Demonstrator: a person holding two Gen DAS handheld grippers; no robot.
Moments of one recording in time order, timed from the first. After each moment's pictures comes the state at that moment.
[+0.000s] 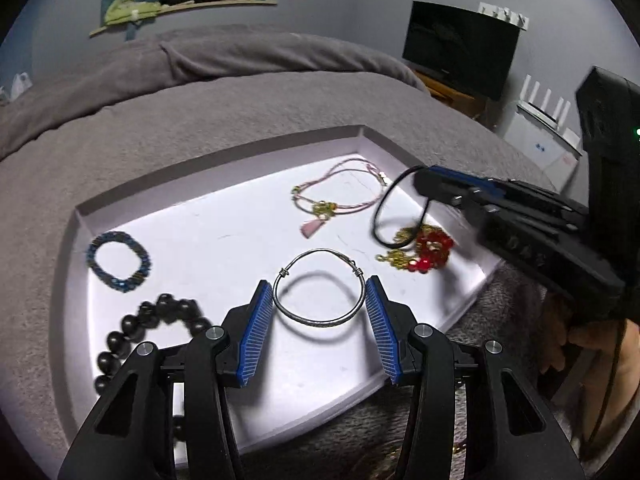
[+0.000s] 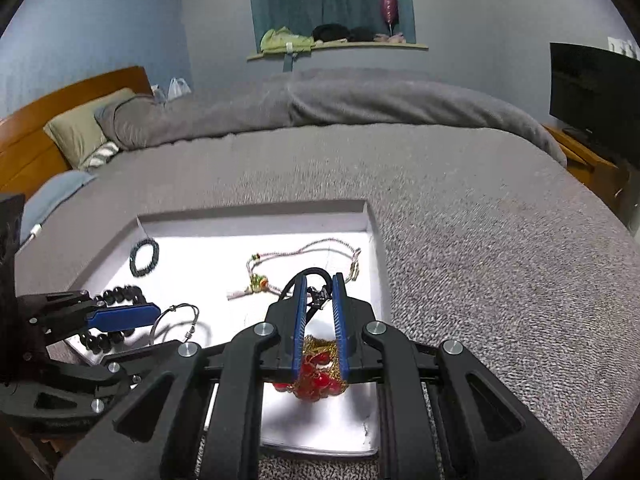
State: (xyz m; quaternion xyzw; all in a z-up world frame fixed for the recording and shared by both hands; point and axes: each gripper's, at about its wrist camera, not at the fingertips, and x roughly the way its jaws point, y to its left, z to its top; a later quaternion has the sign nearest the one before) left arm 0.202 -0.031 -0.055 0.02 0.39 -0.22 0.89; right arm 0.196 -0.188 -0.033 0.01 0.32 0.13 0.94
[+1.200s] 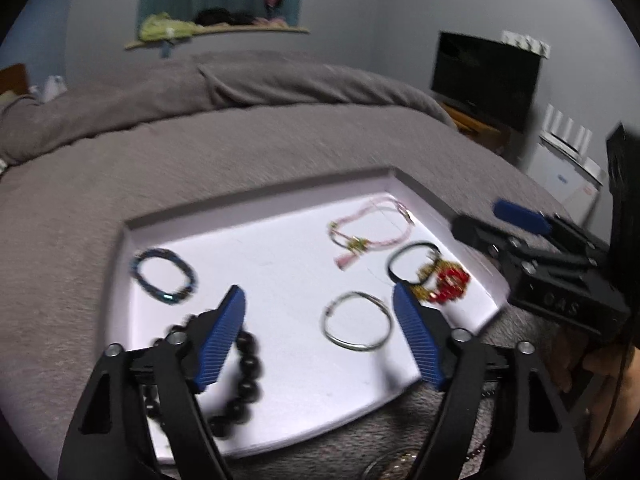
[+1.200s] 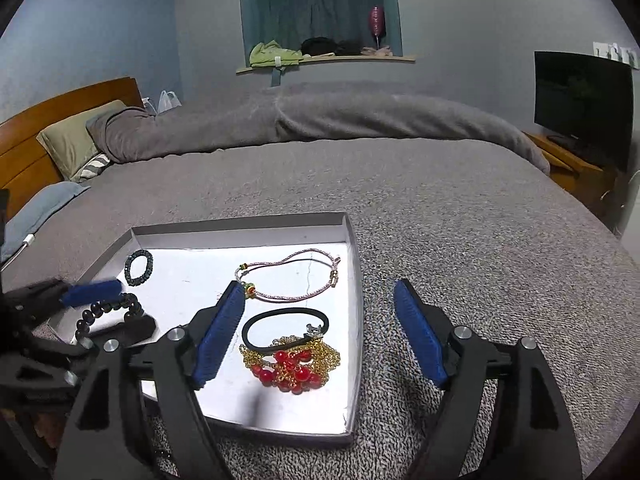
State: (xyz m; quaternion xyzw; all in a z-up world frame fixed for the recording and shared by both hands) left arm 0.193 -0.013 -0.035 0.00 0.34 -0.15 0.93; right arm 0.183 -0.201 -0.022 0.01 0.29 0.11 0.95
